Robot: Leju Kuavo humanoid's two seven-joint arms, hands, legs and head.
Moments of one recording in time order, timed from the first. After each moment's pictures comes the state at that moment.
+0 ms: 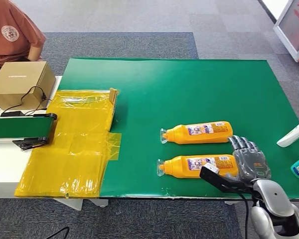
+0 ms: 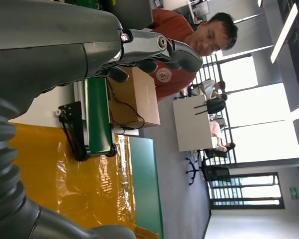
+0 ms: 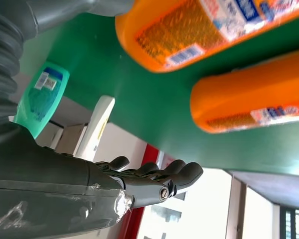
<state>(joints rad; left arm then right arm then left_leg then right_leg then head) 0.25 -0.35 0.67 -2.14 0.07 -0.49 -0.25 0.17 -0.20 -0.07 -1.90 1.35 0.30 0.11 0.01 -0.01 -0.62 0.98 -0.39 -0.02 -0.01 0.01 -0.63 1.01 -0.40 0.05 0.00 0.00</state>
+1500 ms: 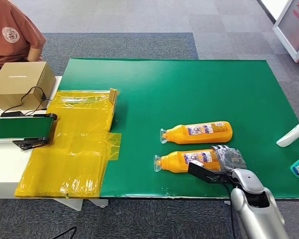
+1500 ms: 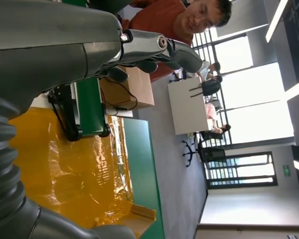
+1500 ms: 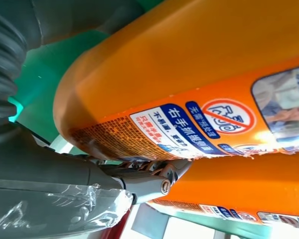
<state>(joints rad) 0.25 -0.32 0.56 -2.13 0.04 -0.46 -0.25 -0.05 -0.16 0.00 -1.44 1.35 0.26 0.03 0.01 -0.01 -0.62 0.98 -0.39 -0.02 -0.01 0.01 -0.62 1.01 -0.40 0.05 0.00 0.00</state>
